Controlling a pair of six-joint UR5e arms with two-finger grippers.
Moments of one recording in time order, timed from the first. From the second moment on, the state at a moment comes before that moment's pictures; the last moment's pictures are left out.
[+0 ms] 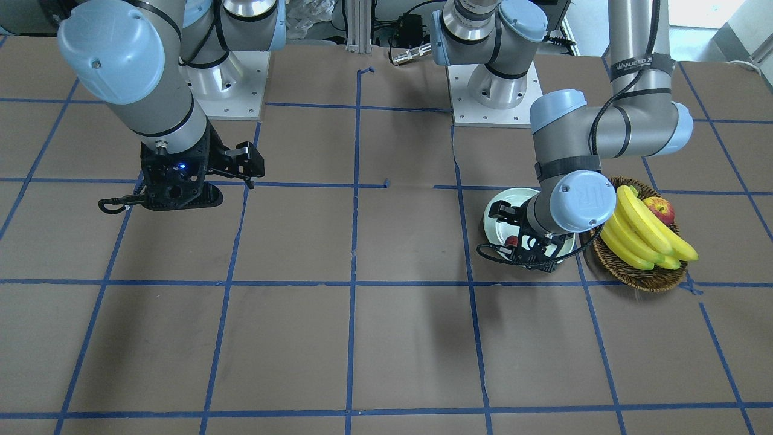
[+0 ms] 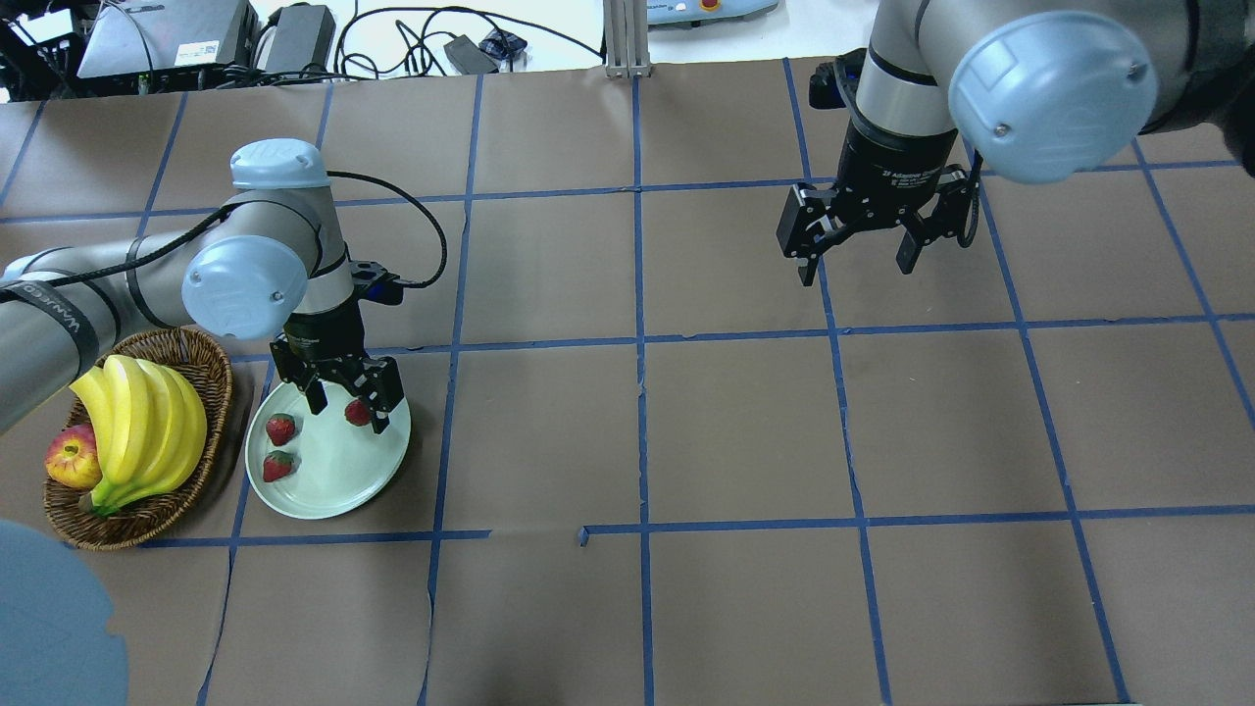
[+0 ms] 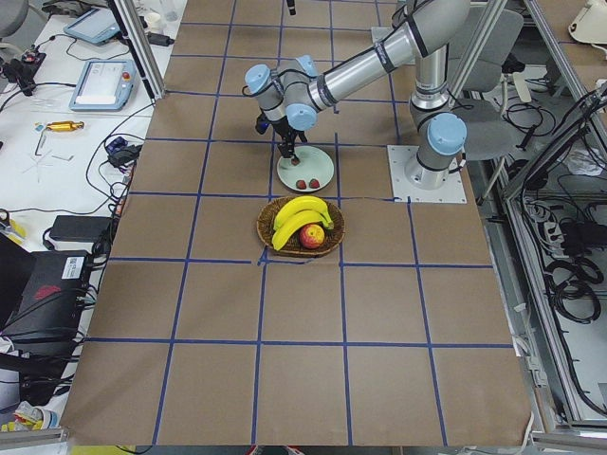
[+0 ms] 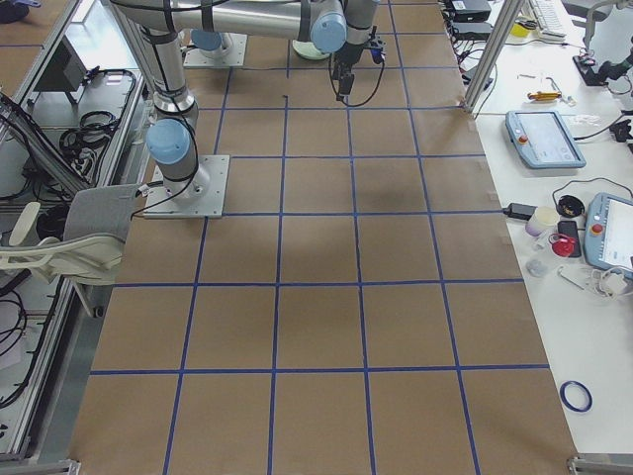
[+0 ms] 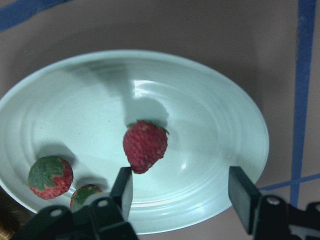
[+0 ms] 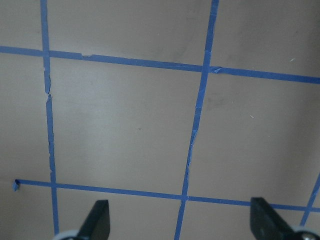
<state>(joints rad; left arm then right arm) -1.46 -1.87 -1.84 -1.37 1.73 0.41 1.64 -1.42 1.57 -1.54 -1.55 -0.05</state>
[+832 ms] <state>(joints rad) -1.47 -1.63 -1.64 -1.60 1.71 0.28 1.63 -1.44 1.55 -1.54 -1.55 -0.05</state>
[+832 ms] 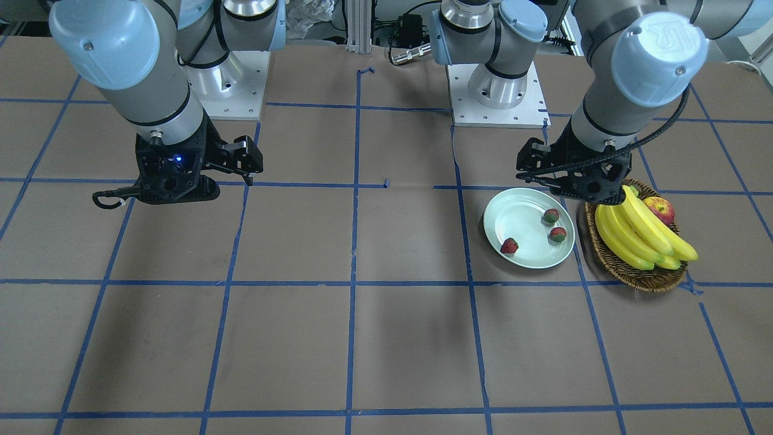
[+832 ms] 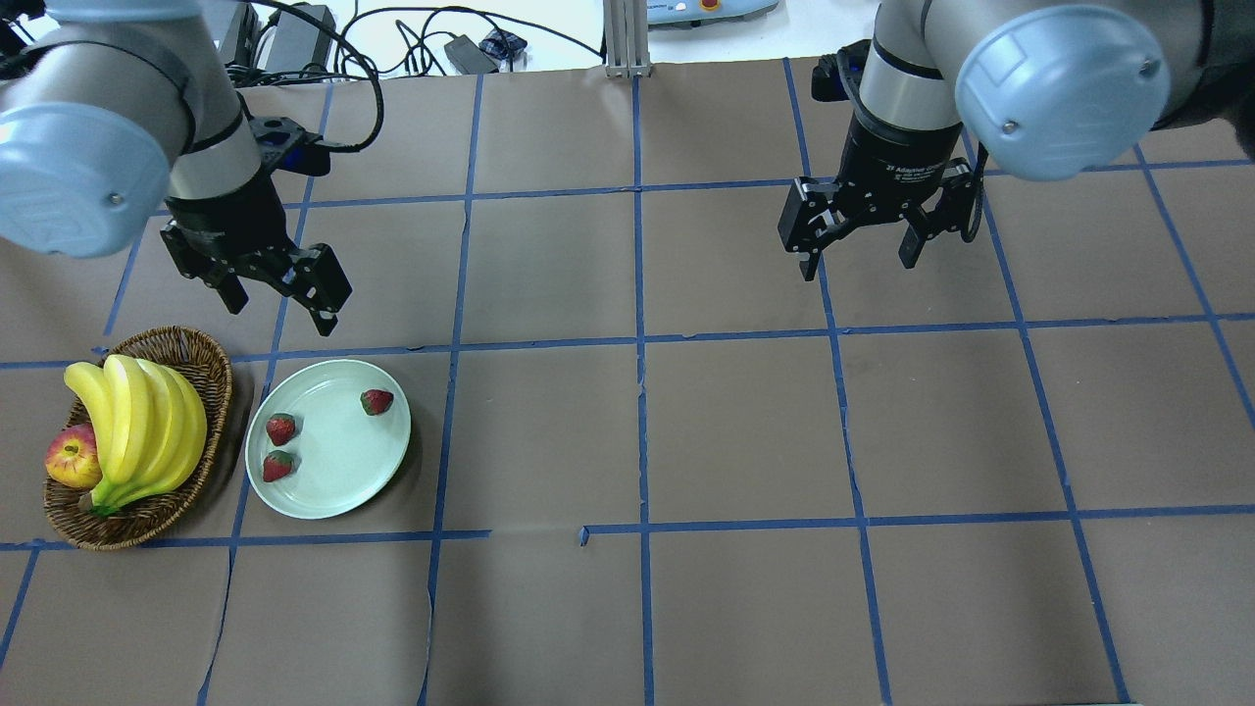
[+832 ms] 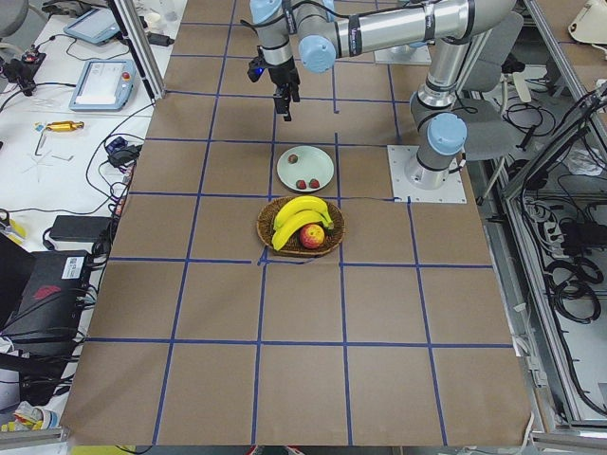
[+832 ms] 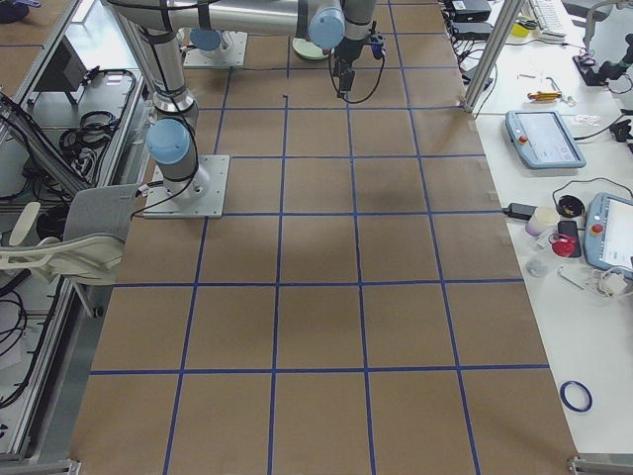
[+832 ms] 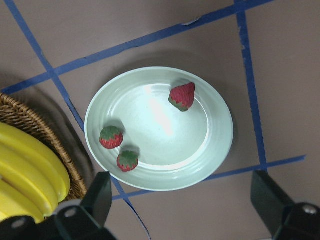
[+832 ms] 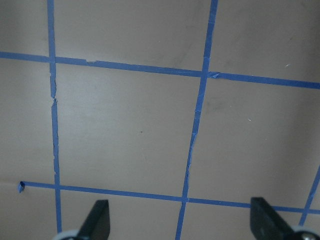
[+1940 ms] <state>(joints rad) -1.57 -1.61 -1.61 -1.54 1.58 0.01 1.65 -1.44 1.42 -1.45 -1.54 -0.05</state>
